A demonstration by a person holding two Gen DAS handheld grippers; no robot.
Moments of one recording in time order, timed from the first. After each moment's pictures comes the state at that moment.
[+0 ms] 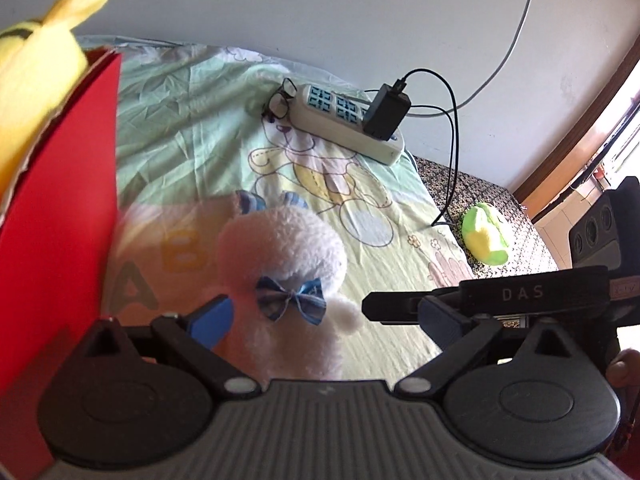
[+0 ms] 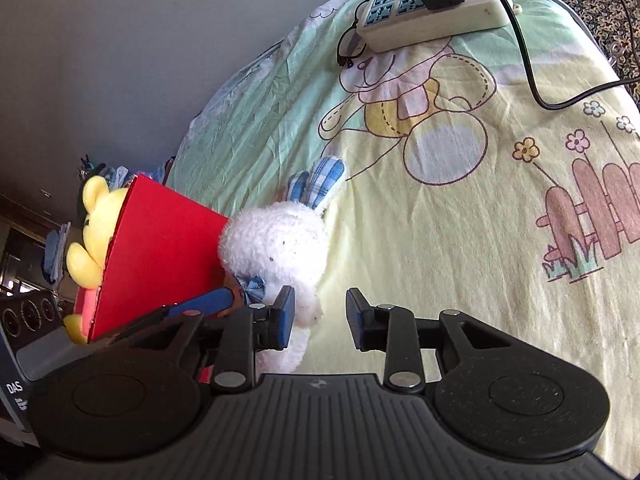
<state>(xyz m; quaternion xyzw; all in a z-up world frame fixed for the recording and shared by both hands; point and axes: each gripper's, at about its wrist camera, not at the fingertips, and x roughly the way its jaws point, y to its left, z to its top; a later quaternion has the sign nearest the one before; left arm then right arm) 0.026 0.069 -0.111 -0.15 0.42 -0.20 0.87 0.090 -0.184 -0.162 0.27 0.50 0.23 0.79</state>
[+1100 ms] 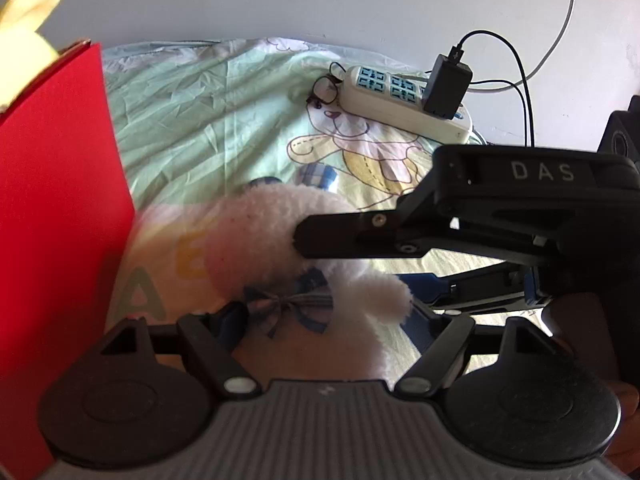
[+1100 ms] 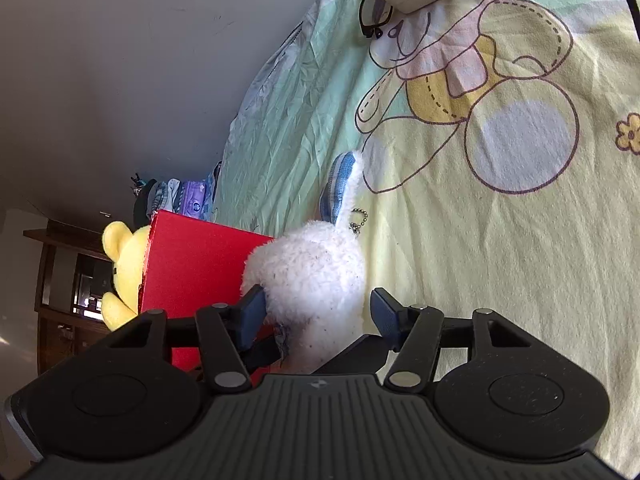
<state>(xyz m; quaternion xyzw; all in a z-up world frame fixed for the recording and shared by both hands) 0.038 0.030 -0.132 -0.07 0.43 -0.10 0.89 0.132 -0.173 -0.191 0.37 0.51 0.31 0.71</state>
